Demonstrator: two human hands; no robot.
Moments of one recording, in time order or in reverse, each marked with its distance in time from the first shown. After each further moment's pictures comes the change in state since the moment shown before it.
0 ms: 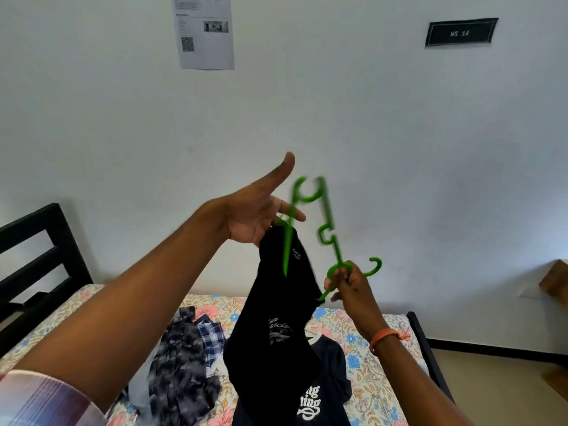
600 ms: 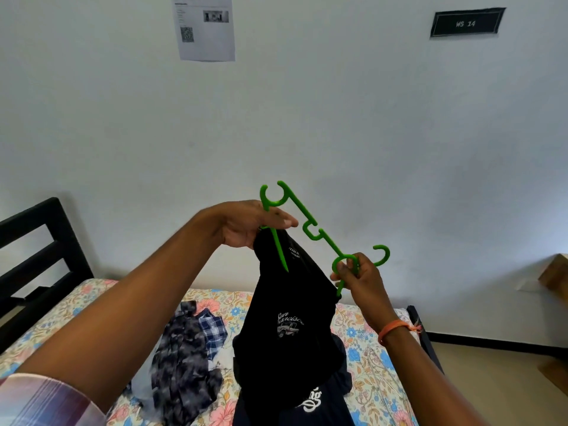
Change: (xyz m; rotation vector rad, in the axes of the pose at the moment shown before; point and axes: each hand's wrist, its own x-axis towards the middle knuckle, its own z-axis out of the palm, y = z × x) left_hand 0.009 -0.033 -0.019 0.115 0.107 0.038; right_hand 0.004 -0.010 -0.008 0.049 0.047 0.053
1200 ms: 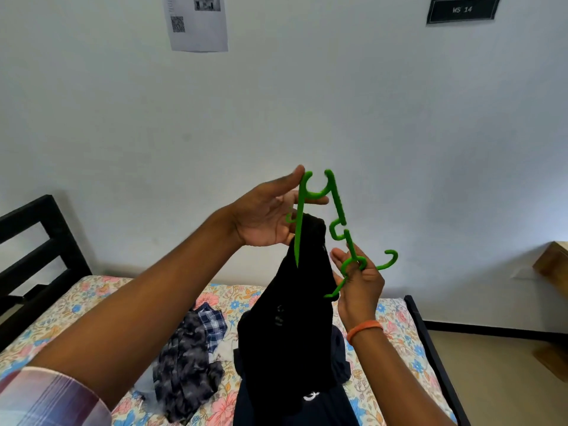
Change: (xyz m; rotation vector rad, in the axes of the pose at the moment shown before) left_hand -0.001 0.010 0.035 -0.352 -0.401 0.183; right_hand -0.018 -0.003 0.038 0.612 0.421 0.101
